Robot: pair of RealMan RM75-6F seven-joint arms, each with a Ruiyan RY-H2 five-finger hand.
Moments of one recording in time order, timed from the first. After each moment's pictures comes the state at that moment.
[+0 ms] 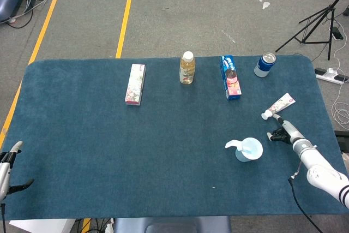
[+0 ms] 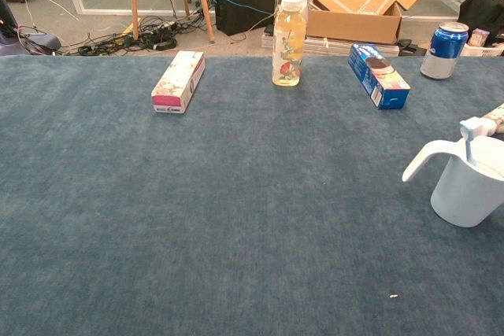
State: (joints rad) left arm -0.05 -1.04 -0.04 -1.71 1.33 1.43 0.17; right arm 0.58 -1.30 0.22 -1.09 -0.80 0.24 0.41
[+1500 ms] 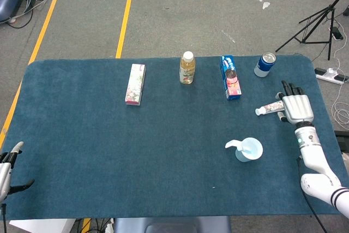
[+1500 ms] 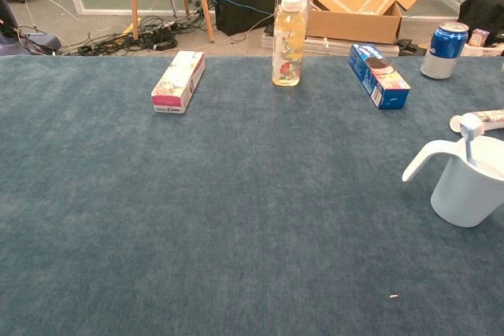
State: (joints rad) left arm -0.05 -1.04 -0.04 -1.71 1.32 1.41 0.18; right arm 0.57 -1.40 0.20 -0.99 -1.15 0.87 -0.24
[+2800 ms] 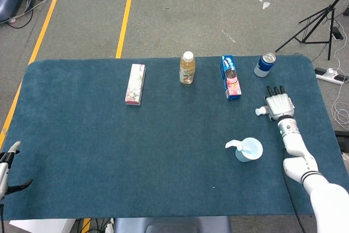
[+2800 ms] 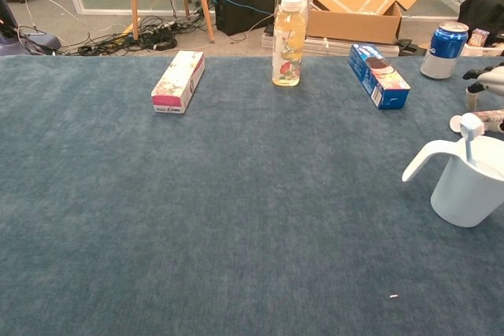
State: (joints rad) left arm -0.05 -1.03 -0.04 -1.71 1.32 1.42 0.16; right arm 0.72 -1.69 0.13 -0.46 -1.24 0.59 -0.18
